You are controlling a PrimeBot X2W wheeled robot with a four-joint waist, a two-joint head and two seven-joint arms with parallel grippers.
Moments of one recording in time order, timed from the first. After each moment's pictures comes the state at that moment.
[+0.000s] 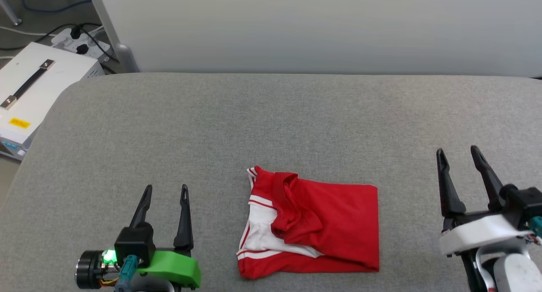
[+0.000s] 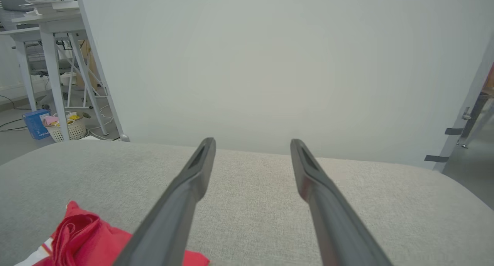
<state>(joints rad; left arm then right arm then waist) 0.01 0.08 -0.07 0.09 -0.06 0.02 -0.26 -0.10 -0.16 0.01 0.10 0.19 0.13 -0.25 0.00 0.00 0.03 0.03</state>
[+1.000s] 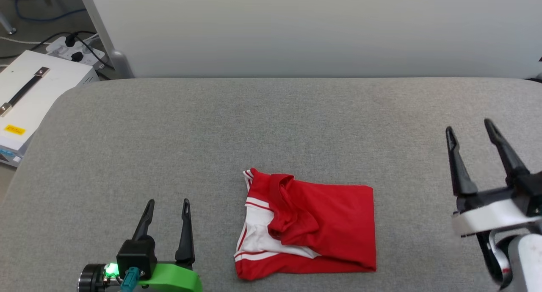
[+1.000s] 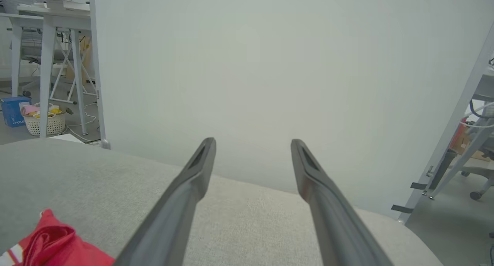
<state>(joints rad) 0.07 0.07 -0.07 0.08 -0.07 0.01 -0.26 -0.10 -0.19 -0.01 -0.01 0.07 0.13 -0.26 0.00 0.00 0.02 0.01</state>
